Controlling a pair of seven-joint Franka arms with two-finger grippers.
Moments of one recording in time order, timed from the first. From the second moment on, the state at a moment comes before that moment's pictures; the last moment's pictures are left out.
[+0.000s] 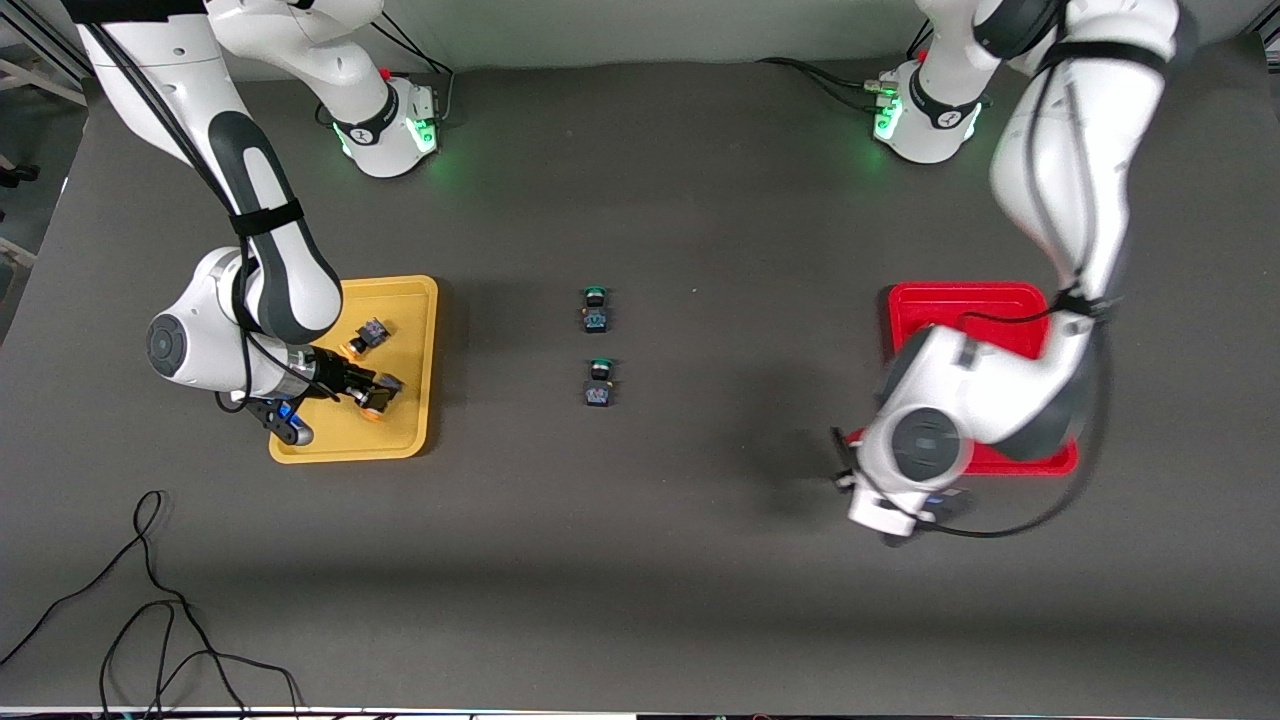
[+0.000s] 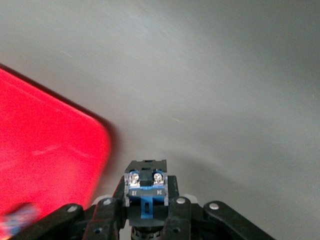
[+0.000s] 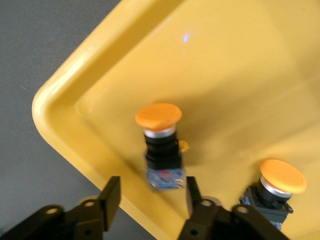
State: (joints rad) left arm -0.05 0.74 -0.34 -1.30 0.35 1.82 -0.87; right arm 0.34 0.37 -0.30 -2.14 0.49 2.28 0.32
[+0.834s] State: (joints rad) left arm 0.31 0.16 -0.34 -1.97 0.12 2.07 -0.24; right arm 0.29 0.04 -0.29 -1.89 0.20 1.82 0.32
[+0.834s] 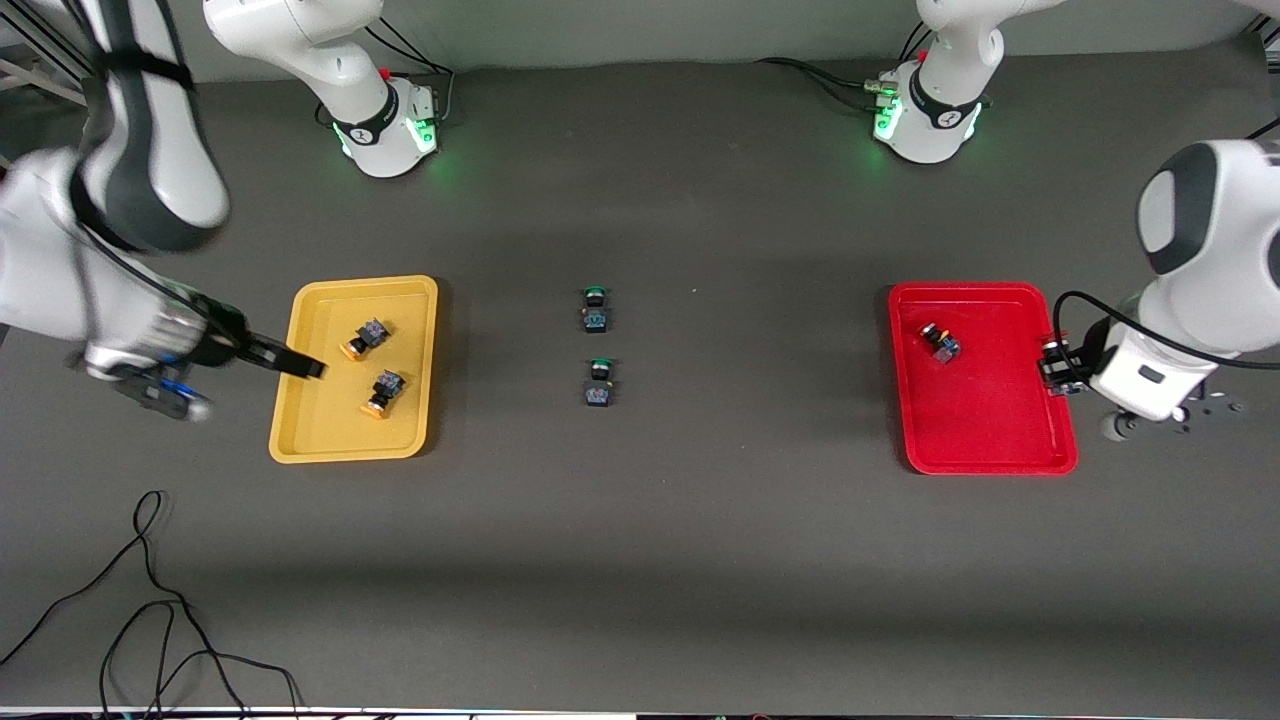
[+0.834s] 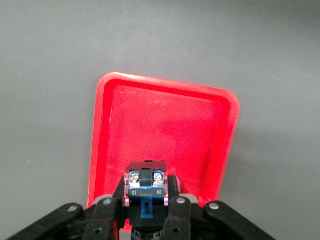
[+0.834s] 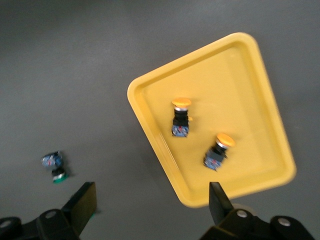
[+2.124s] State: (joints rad) left arm 0.46 0.18 -0.34 -2.14 0.18 2.28 -0.08; right arm 0.10 -0.12 -0.06 -1.84 0.03 1.76 0.16
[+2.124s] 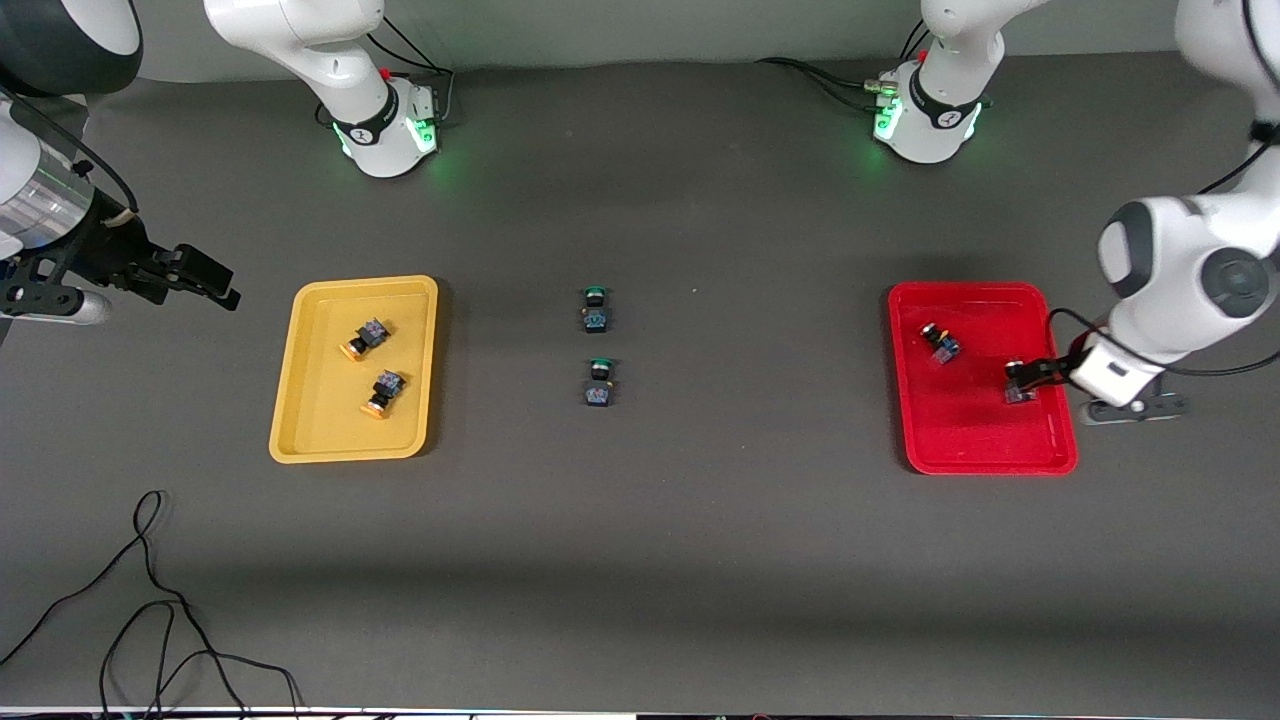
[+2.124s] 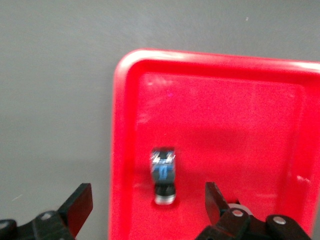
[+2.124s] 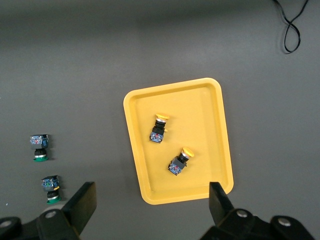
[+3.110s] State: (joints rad) left arm 0.45 0.06 -0.52 -1.68 0.05 1.77 -0.08; right arm 0.10 -0.11 -0.06 -1.83 0.03 1.76 0.14
